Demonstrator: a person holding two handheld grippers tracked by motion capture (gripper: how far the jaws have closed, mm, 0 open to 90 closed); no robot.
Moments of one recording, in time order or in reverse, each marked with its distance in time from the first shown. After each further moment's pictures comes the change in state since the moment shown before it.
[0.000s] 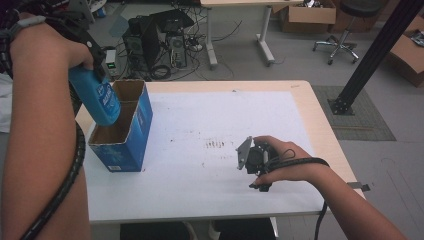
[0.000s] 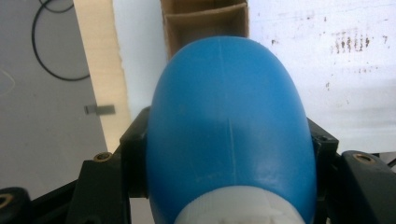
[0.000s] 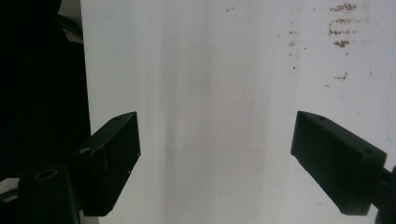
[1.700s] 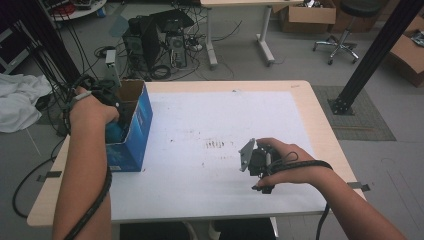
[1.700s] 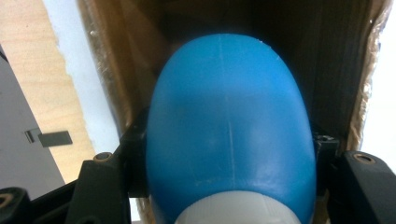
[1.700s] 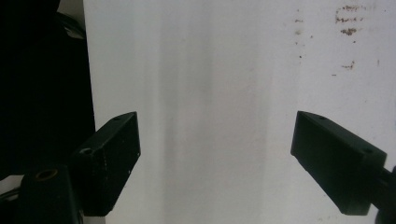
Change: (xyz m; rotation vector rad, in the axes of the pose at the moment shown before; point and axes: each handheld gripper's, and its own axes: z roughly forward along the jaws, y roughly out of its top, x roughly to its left) left arm 0.008 0.013 0.179 0.100 -0.018 0.029; right arm 0.004 -0.006 0.001 0.013 0.000 0.014
